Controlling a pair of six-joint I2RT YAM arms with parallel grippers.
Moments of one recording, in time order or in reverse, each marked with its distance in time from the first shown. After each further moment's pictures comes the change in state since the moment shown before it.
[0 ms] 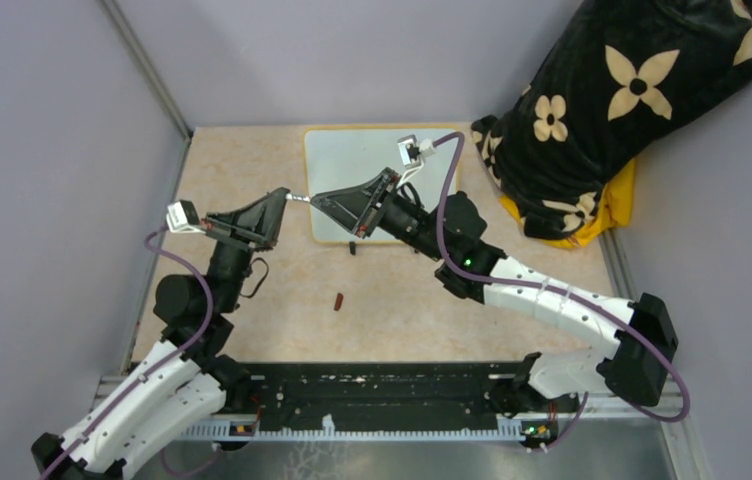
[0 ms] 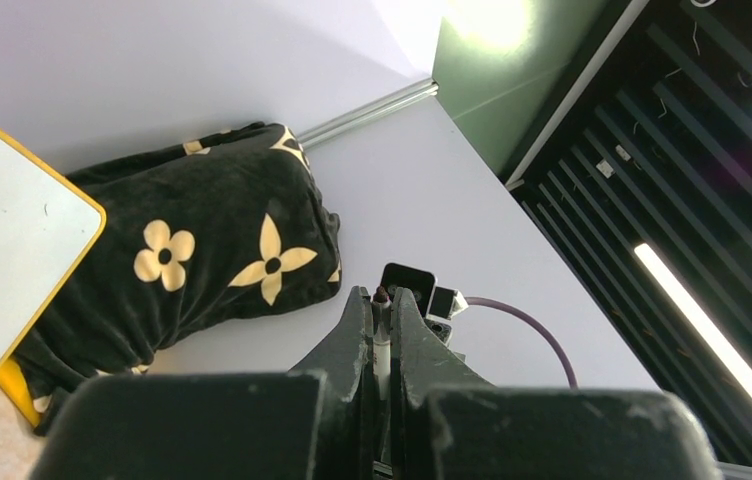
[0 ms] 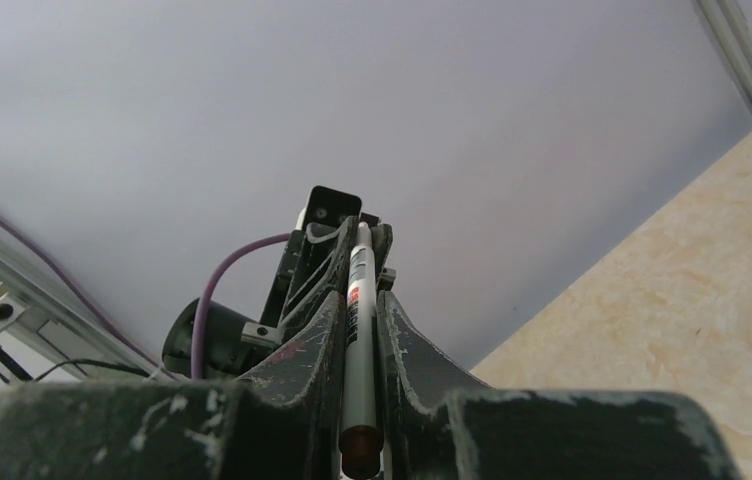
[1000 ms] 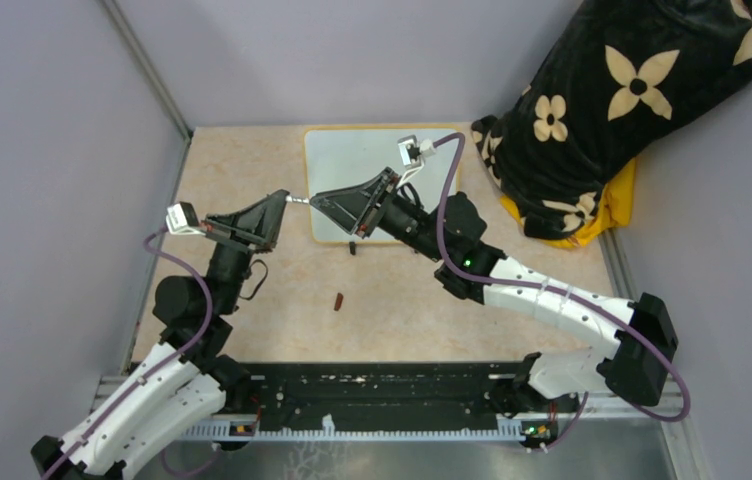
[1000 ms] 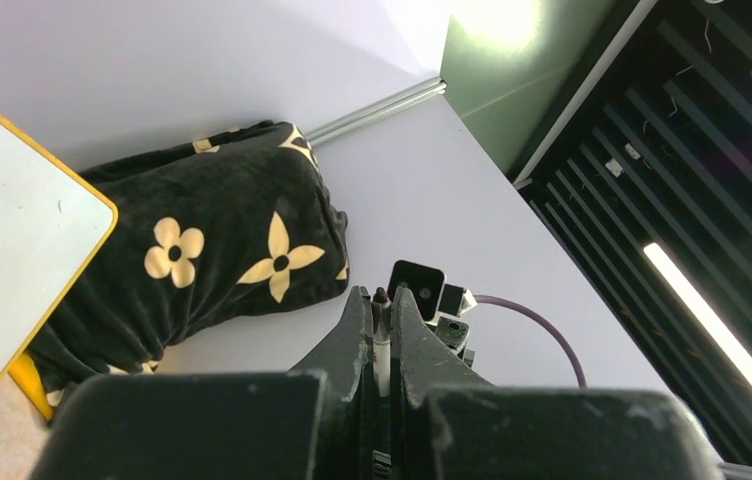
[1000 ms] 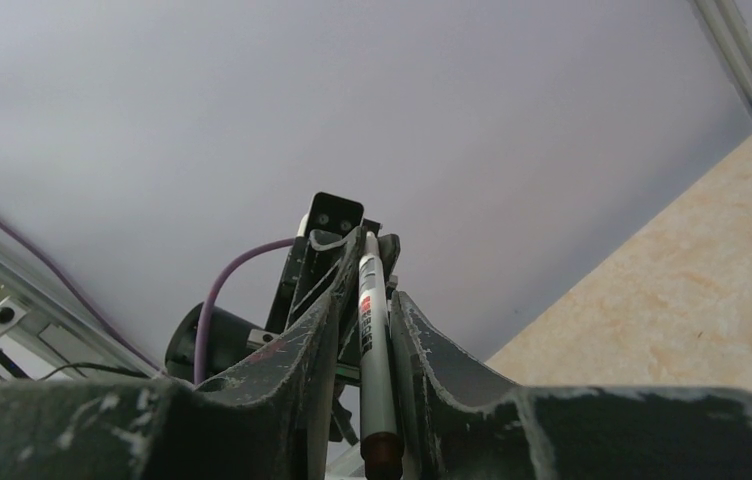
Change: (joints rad) left arm 0.000 -0.019 -0.004 -0.025 0.000 0.000; right arm 0.006 0.000 0.000 0.005 0.007 0.000
